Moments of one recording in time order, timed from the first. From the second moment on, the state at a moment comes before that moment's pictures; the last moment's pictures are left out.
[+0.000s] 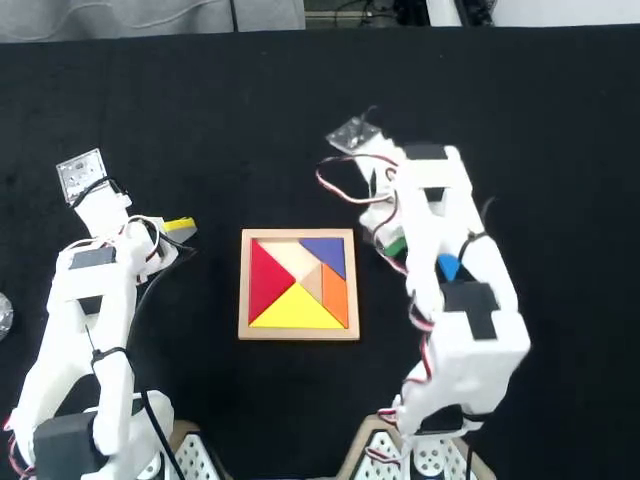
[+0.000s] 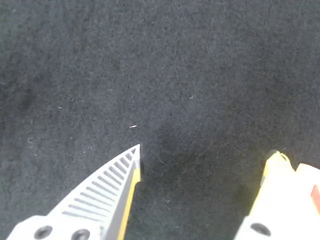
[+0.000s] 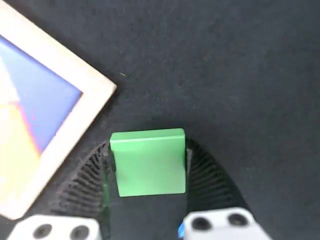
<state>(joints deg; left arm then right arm) -15.6 -23.0 57.1 34.2 12.9 -4.6 13.5 8.9 70.0 35.6</state>
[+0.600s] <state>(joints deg) -17.8 -23.0 57.1 34.2 12.9 -25.6 8.8 15.3 63.7 12.6</state>
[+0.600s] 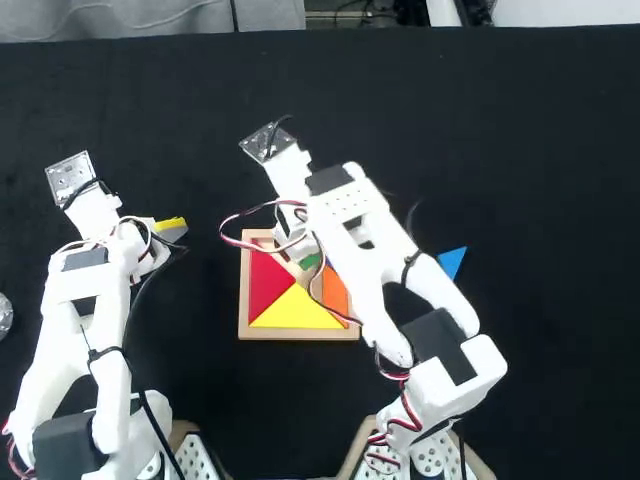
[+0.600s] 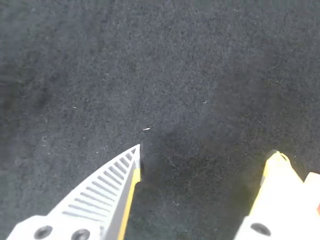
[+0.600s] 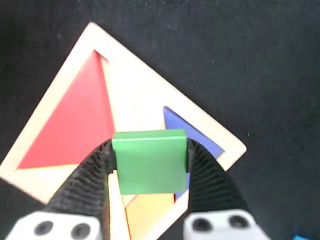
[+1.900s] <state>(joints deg) -18.0 -23.0 57.1 34.2 12.9 -29.8 11.8 14.3 66.9 10.4</state>
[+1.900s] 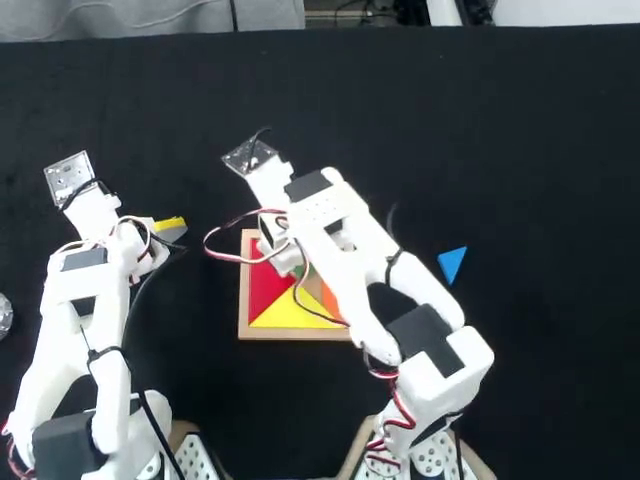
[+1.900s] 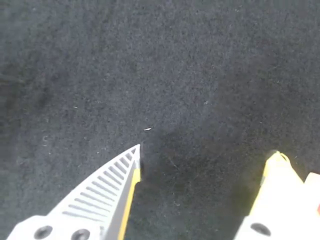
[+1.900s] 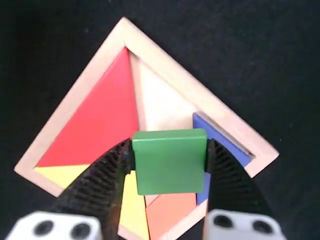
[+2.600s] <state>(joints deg) -18.0 -23.0 57.1 34.2 12.9 -30.0 11.6 10.3 64.6 10.4</state>
